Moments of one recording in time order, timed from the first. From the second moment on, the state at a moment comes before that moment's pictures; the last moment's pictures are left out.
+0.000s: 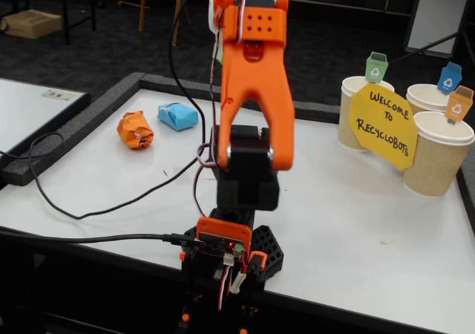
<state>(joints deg) -19.1 172.4 124.5 89.2 -10.4</state>
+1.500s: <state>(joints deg) 18.9 173.1 128.5 80.7 -10.4</state>
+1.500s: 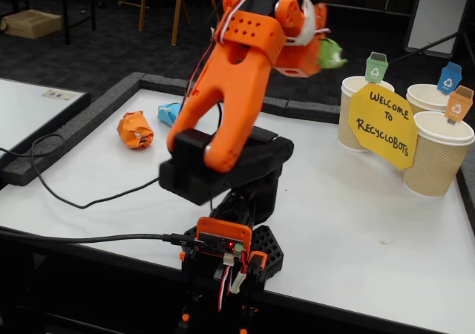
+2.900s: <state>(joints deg) 28.5 151.1 113.6 78.8 -10.5</state>
